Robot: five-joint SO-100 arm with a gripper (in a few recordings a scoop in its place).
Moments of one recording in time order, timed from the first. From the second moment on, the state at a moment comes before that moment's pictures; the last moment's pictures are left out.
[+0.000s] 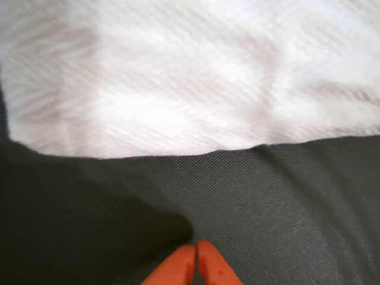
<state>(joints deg) 0.4 191.2 179.6 78.8 -88.2</state>
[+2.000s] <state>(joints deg) 2.0 191.2 179.6 78.8 -87.9</state>
